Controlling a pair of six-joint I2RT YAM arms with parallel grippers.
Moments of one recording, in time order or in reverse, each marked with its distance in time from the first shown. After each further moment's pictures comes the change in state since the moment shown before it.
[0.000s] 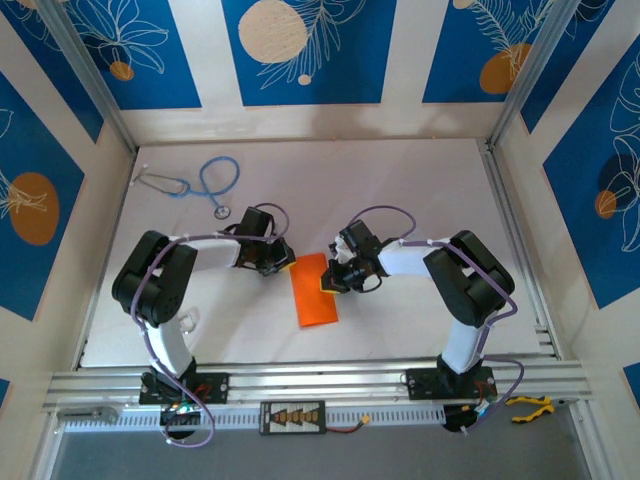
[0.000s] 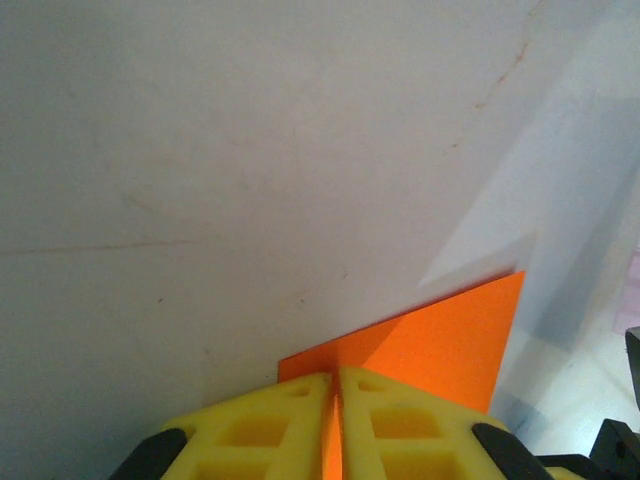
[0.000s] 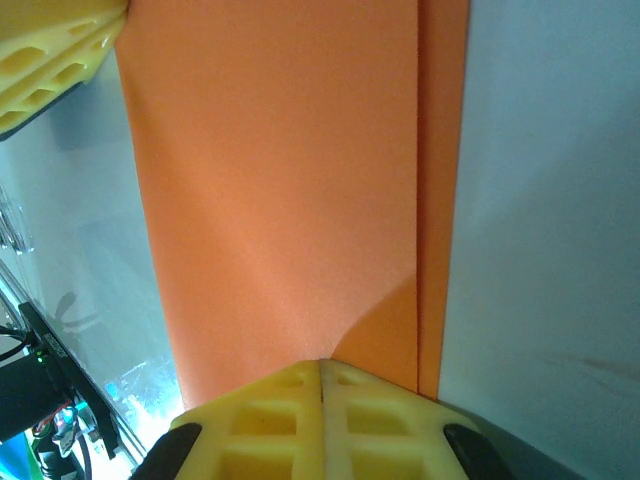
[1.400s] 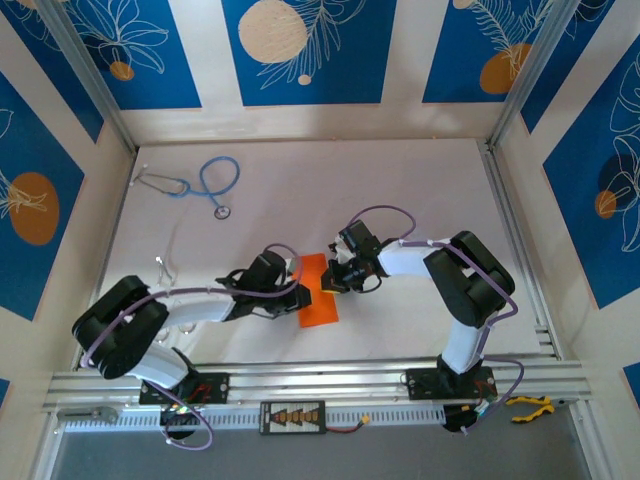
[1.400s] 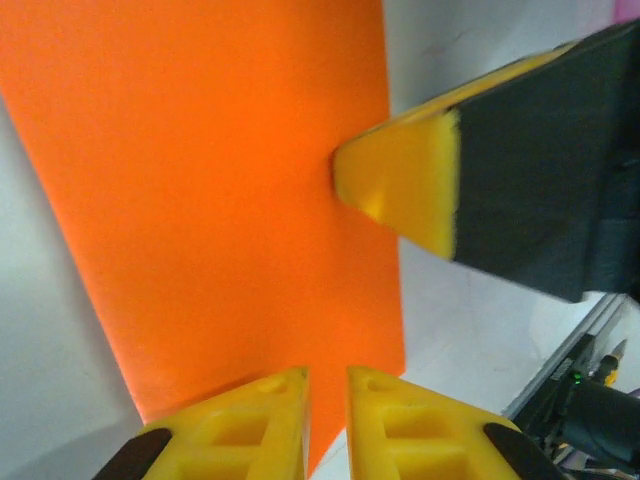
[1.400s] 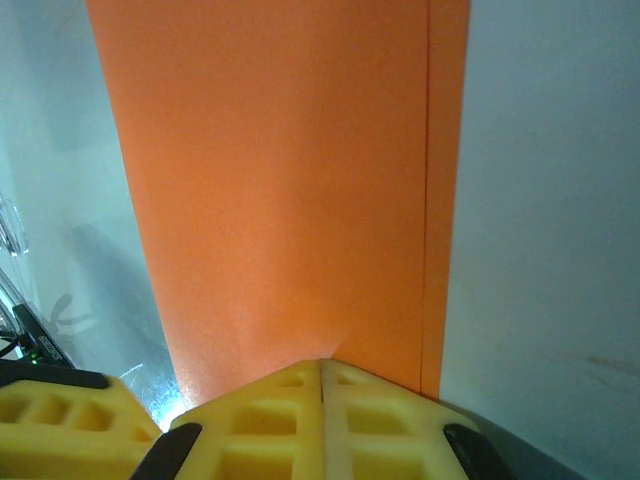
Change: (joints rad) left arm -0.350 -0.327 -0.380 0.241 -0.058 -0.144; right arm 0.013 -0.004 -0.001 0.000 0.013 0.001
